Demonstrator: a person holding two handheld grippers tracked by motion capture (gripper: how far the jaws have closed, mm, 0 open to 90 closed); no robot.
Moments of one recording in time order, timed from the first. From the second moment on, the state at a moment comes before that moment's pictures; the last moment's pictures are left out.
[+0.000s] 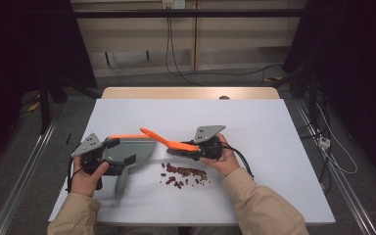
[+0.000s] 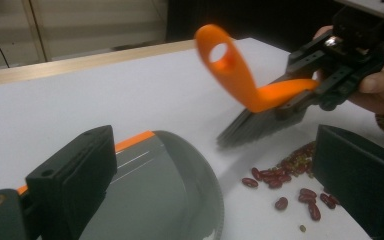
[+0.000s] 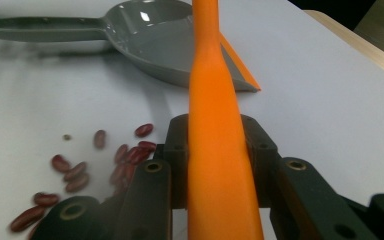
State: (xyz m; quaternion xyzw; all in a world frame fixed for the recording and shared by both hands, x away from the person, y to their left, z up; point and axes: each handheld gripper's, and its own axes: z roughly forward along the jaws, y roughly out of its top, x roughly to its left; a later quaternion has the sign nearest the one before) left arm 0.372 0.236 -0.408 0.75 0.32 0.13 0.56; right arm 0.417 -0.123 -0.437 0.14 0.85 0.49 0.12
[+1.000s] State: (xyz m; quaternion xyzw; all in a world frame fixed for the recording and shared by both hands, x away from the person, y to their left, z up) left arm 0.371 0.247 -0.408 0.75 0.33 0.14 0.56; right arm 0.399 -0.118 -0.438 0.11 0.85 0.51 0.08
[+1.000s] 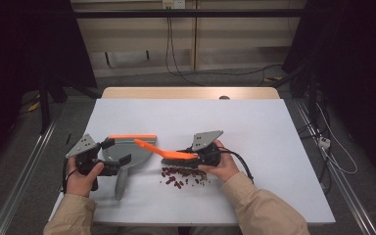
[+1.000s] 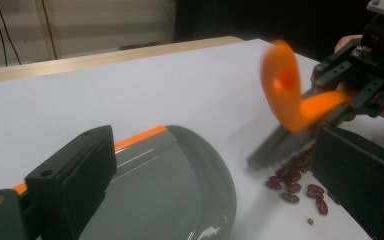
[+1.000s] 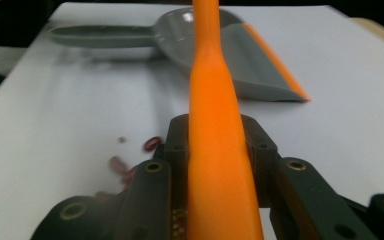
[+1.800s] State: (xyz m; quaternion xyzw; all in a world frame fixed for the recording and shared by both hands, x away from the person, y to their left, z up) left arm 0.370 0.244 -0.408 0.75 0.32 0.14 0.56; right arm 0.356 -0.120 -0.417 0.32 0.75 0.58 0.06
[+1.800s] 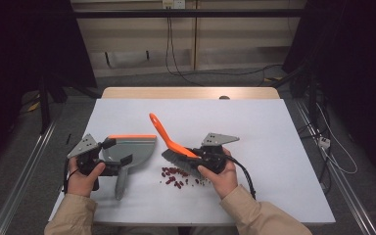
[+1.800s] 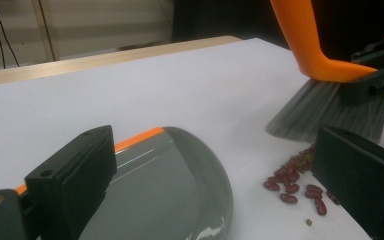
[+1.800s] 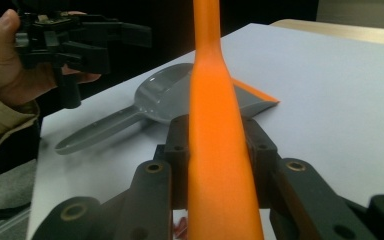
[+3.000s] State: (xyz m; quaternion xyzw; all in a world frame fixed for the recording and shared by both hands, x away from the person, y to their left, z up) left arm 0.371 0.245 -0.408 0.75 0.32 0.14 0.56; right arm 0.345 -0.083 -0.454 0.40 0.75 0.53 0.00
